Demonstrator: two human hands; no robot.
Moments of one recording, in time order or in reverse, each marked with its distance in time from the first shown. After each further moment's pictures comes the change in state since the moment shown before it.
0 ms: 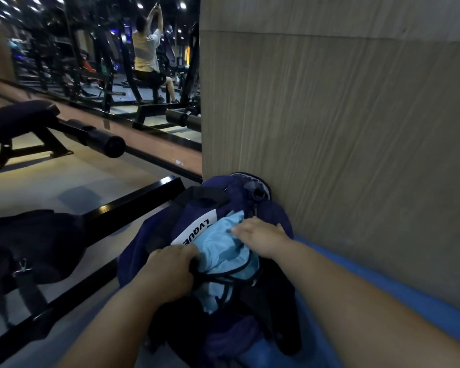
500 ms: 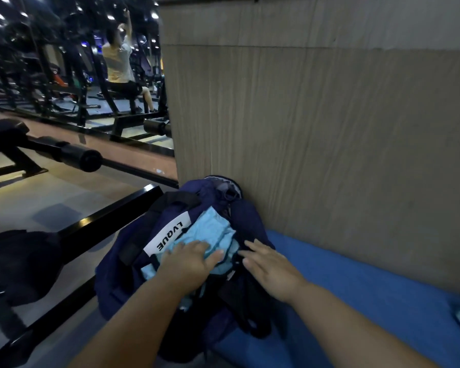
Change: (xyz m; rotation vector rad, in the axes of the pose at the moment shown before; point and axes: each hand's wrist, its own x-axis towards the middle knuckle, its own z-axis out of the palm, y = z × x) left_hand 0.032 0.061 0.029 -0.021 -0.074 -0.077; right_hand -0.095 0.060 0.033 0.071 0.161 -0.126
